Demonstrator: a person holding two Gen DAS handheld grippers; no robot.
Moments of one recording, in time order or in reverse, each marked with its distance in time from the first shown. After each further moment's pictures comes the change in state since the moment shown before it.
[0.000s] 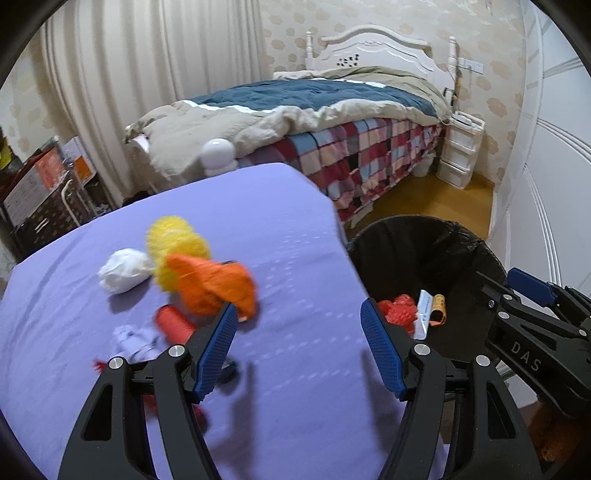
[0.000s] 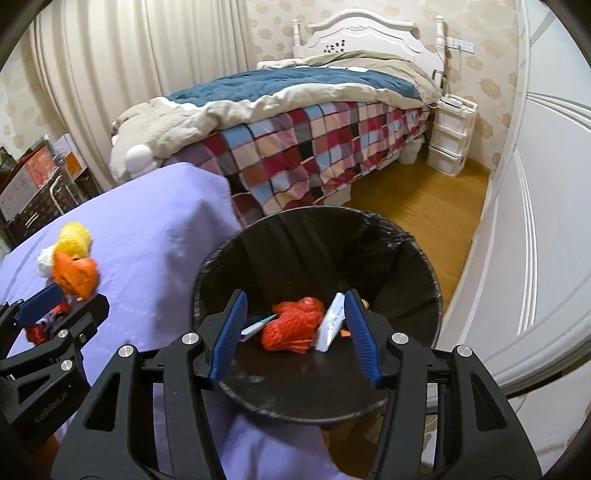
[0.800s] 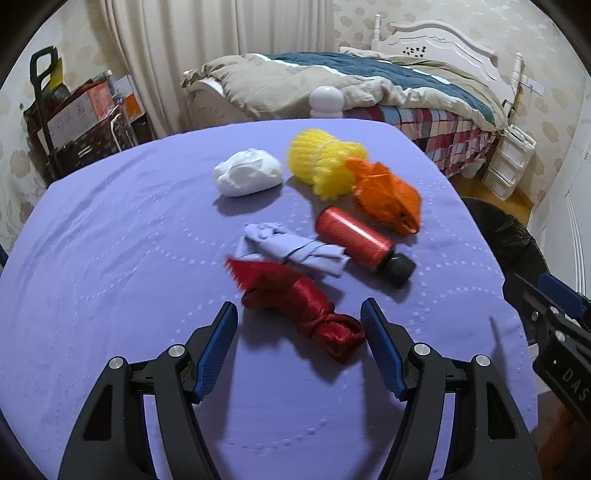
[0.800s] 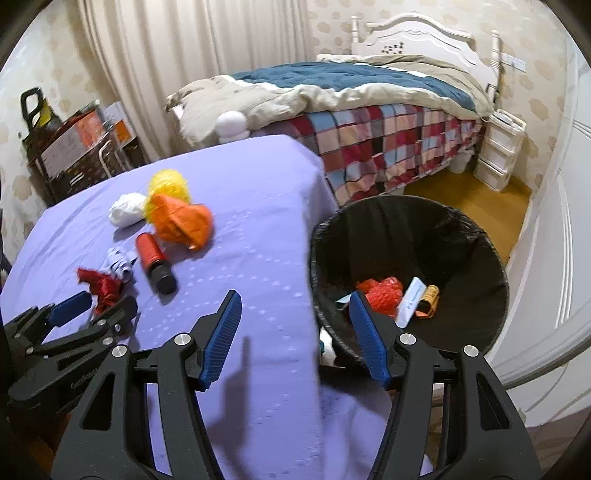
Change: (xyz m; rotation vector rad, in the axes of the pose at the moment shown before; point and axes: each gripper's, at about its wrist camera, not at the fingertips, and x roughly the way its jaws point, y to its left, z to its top) left arm -0.007 0.096 -0.051 -0.193 0.123 0.097; right arm -0.029 0.094 -0.032 -0.137 0.036 0.142
